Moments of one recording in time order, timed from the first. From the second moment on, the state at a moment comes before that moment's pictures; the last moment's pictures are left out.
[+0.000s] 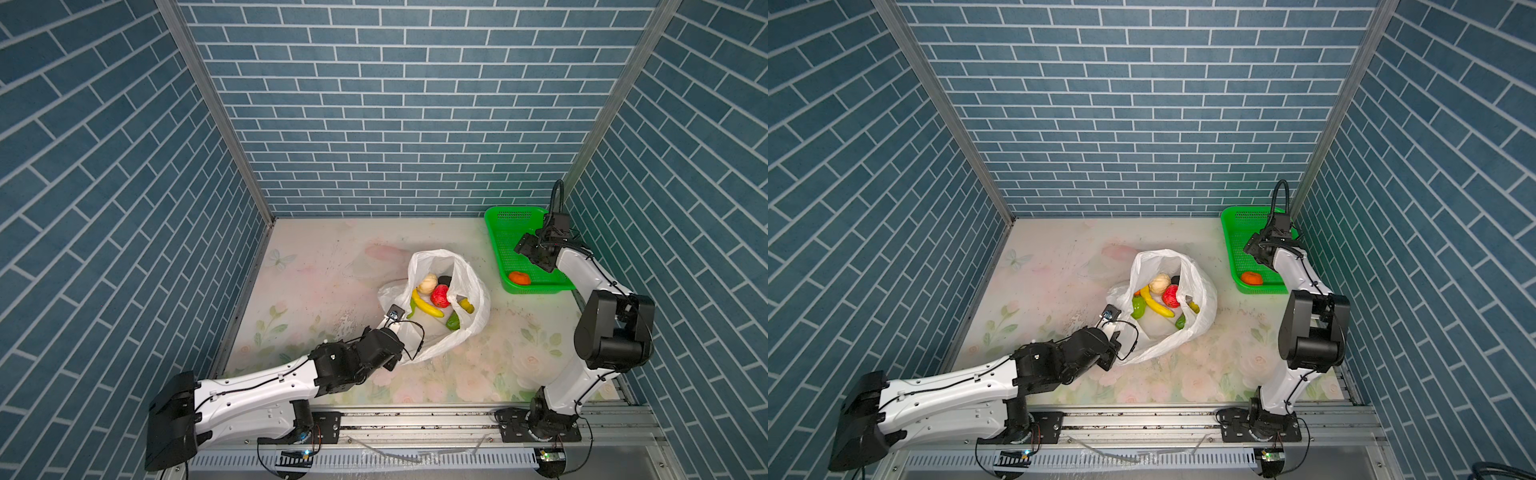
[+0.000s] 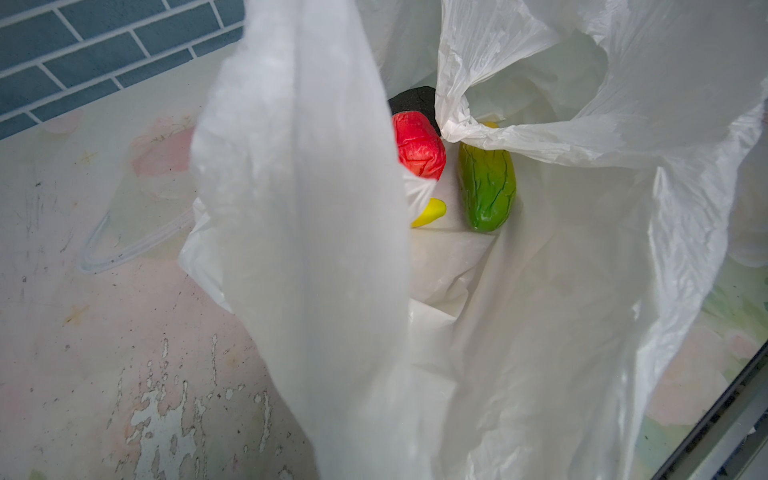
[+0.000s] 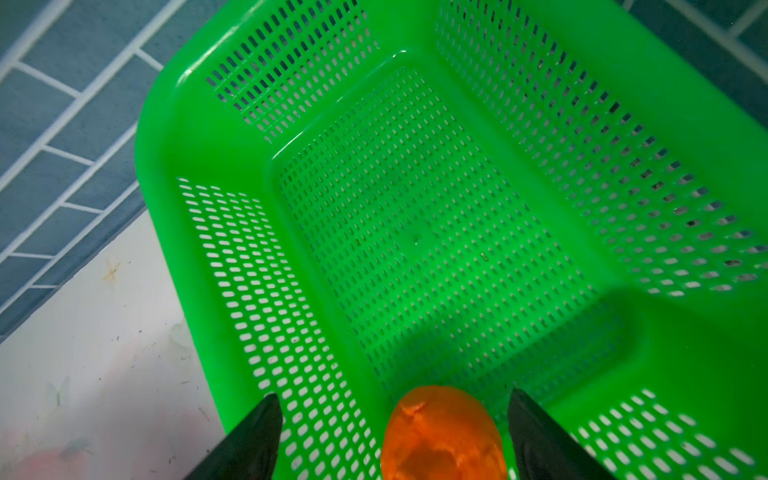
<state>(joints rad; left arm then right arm) -1.17 1.02 0.64 -0.35 -0.45 -0.37 -0.04 1.71 1.37 -0.52 0.04 0.48</state>
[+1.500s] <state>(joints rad) -1.17 0.95 0.61 -0.37 -0.52 -0.42 0.93 1.49 1.07 -0.52 0.09 0.66</state>
